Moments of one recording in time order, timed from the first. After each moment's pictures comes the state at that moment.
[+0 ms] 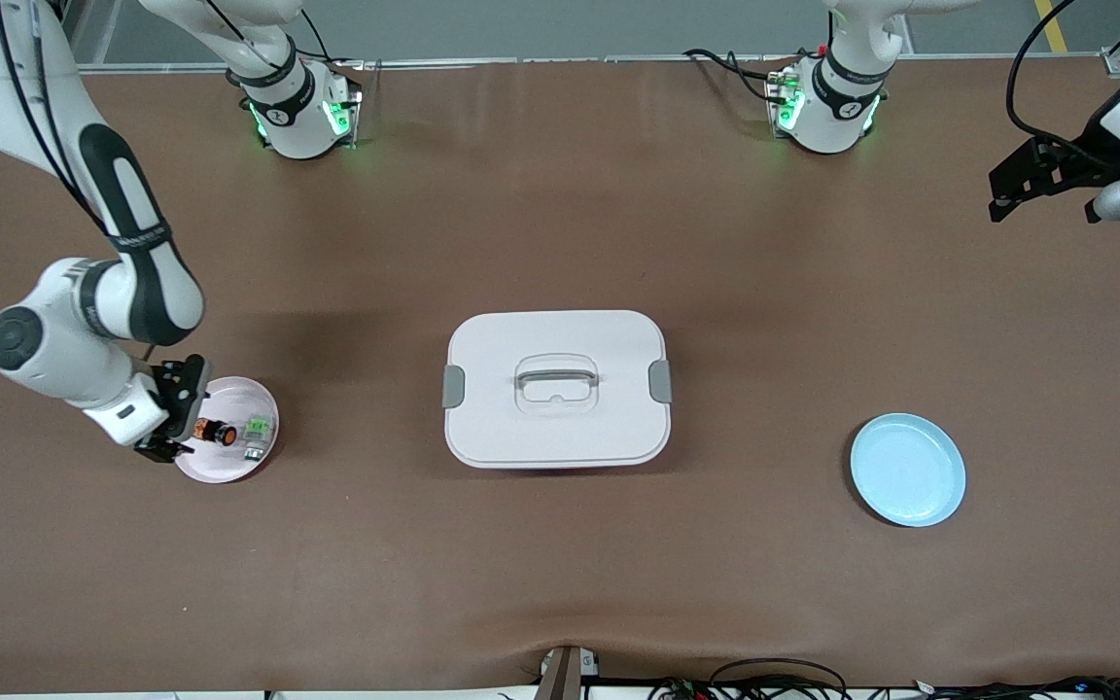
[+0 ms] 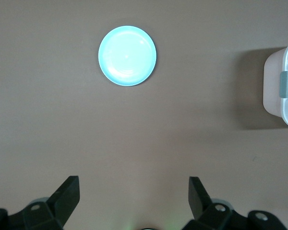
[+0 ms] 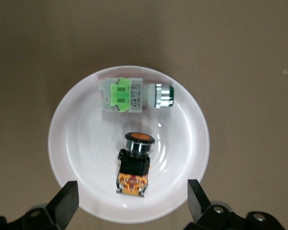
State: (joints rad) left arm 0.00 -0.10 -0.10 -1.60 0.03 1.51 -0.04; right arm -0.10 0.46 -0.02 -1.86 0.04 2.32 -1.63
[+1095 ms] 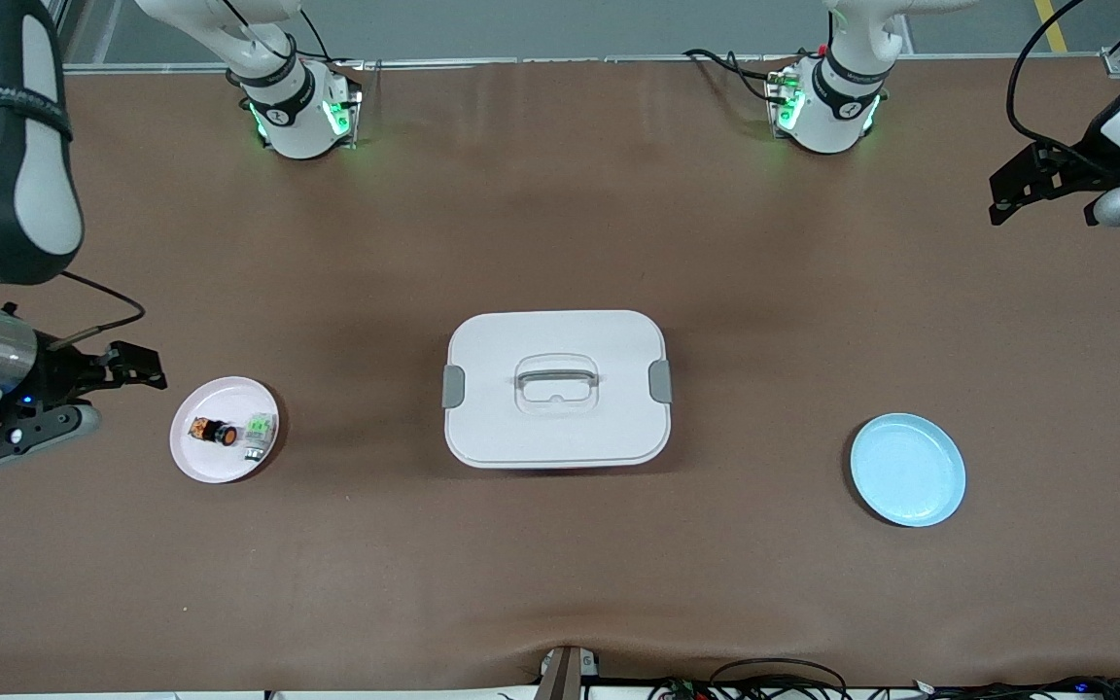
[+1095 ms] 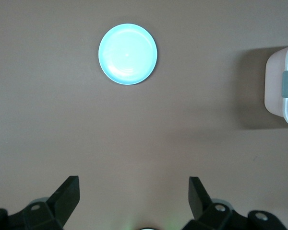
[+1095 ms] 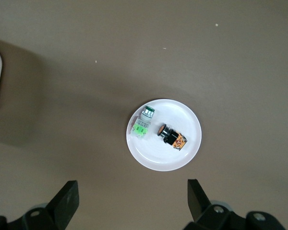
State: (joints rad) left arm 0.00 -0.10 -0.10 -1.61 0.03 1.51 -0.04; right arm 0.03 0.36 -0.02 -1.39 0.00 1.70 -0.31
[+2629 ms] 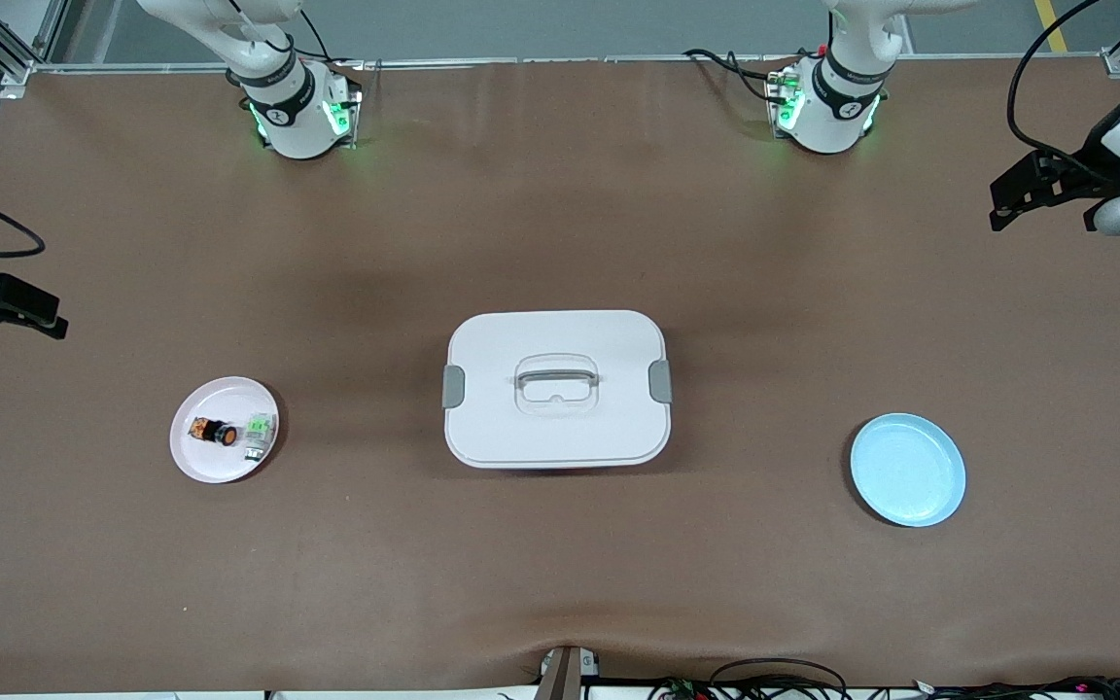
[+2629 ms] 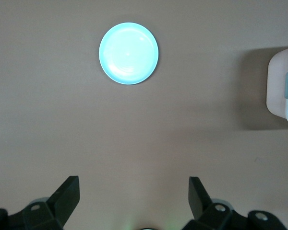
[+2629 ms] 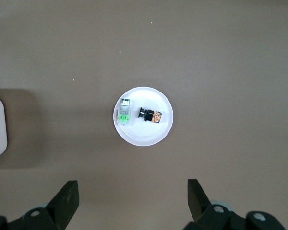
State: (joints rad) left arm 0.01 -0.08 -0.09 -1.61 0.03 1.52 -0.04; right arm -0.04 0.20 -0.02 -1.34 -0.02 1.54 -0.08
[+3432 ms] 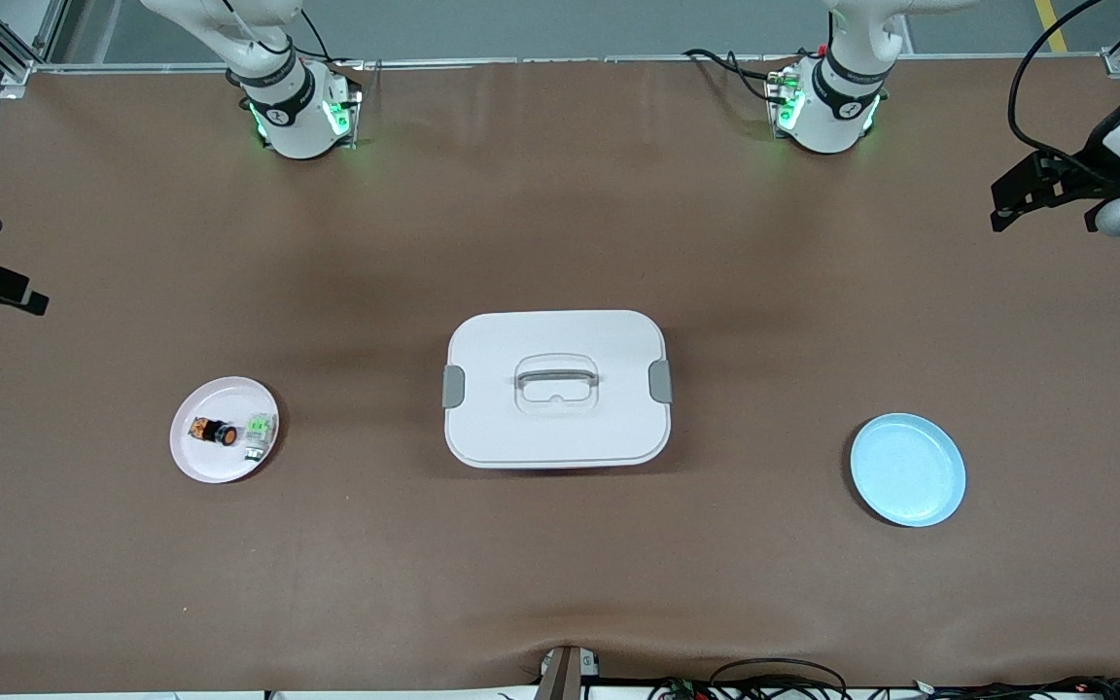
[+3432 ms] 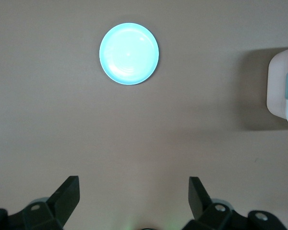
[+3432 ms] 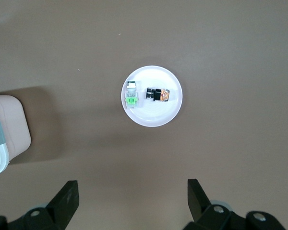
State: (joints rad) left arm 0.01 -0.08 -0.09 -1.61 0.03 1.52 -0.04; right arm -0.13 0.15 -0.02 -1.40 0.10 1.49 -0.02
